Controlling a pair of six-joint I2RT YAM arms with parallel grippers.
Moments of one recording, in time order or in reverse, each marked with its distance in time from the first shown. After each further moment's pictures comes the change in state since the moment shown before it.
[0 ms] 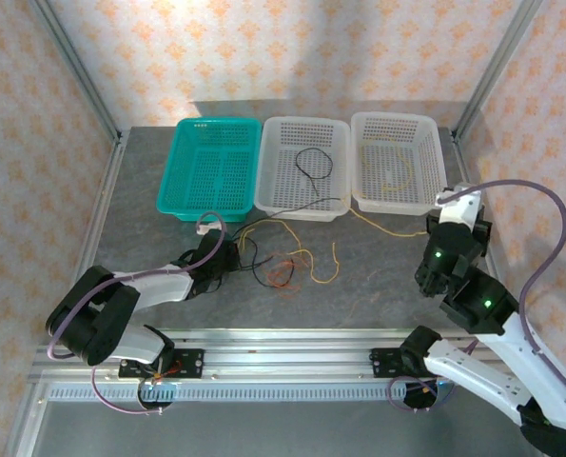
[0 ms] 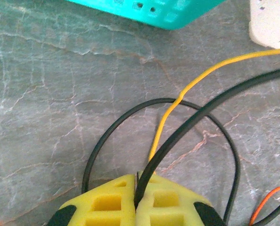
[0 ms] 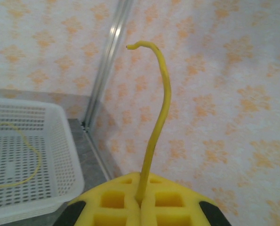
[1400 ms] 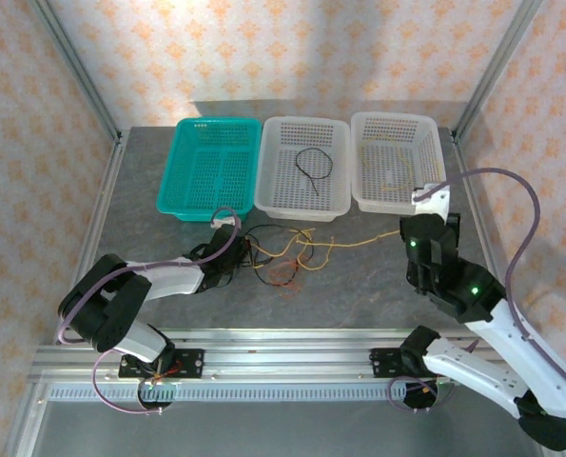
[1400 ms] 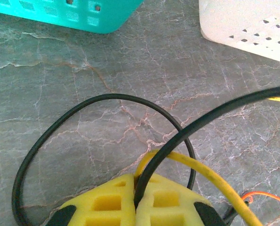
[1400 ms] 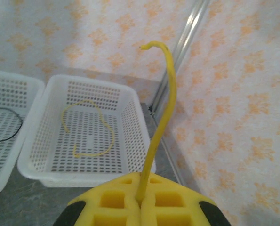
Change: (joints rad) left arm -0.059 0.092 0.097 0.018 0.022 0.006; right arm 0.000 0.082 0.026 -0.193 -0.320 0.261
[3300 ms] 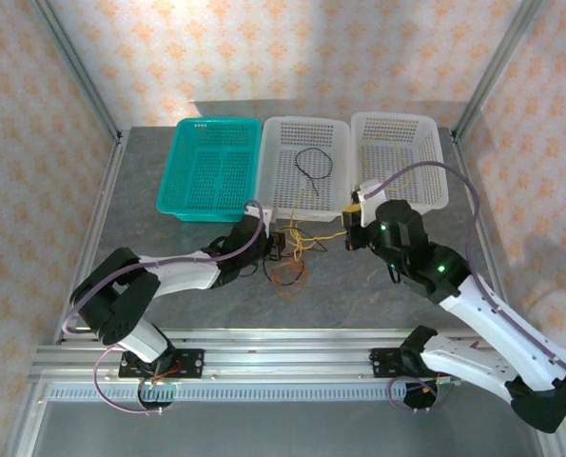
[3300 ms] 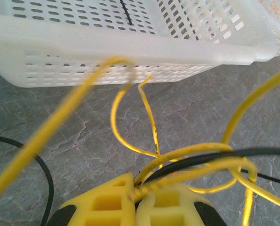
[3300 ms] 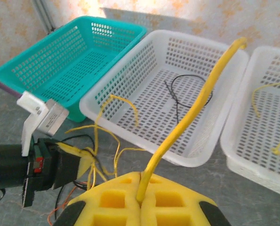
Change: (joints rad) left arm -0.132 0.064 0.145 0.149 0.145 0.098; right arm 0.000 0.172 -0.013 0.114 -0.801 0.130
